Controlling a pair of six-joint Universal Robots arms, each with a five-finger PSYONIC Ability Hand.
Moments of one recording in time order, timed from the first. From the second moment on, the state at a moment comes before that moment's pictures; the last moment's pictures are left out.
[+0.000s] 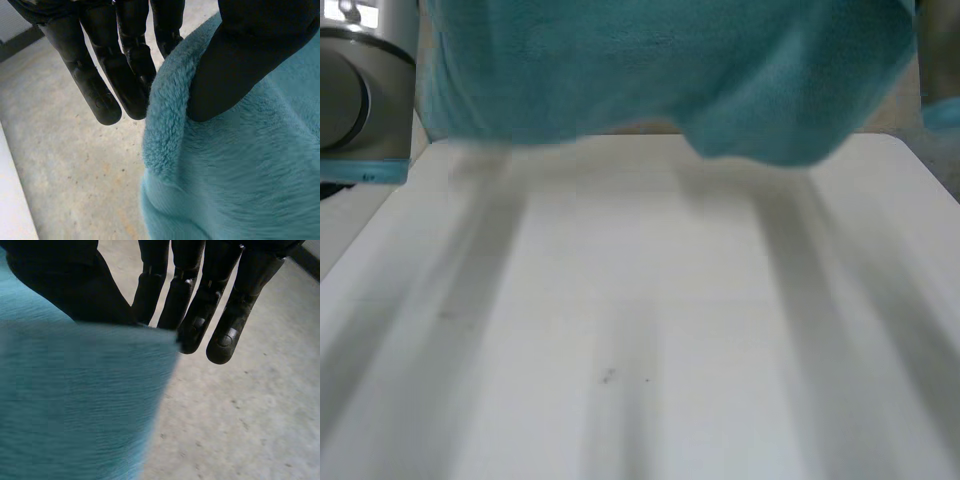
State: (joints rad) left arm 4.37 -1.91 -1.10 3.79 -1.49 3.47; right arm 1.92 -1.17 0.81 -0.34 1.55 2.70; left_hand 1.16 1.20 1.19 1.20 0.95; right_hand 0.97 1.18 1.18 1.19 0.99
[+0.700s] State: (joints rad) left arm 4.39 -1.91 -1.80 3.67 -1.55 3.48; right arm 1.85 -1.13 1.62 -0.19 1.38 2.92; left_hand 1.16 1.20 1.19 1.20 0.95; right_hand 0.51 0.58 0.58 0.58 0.41
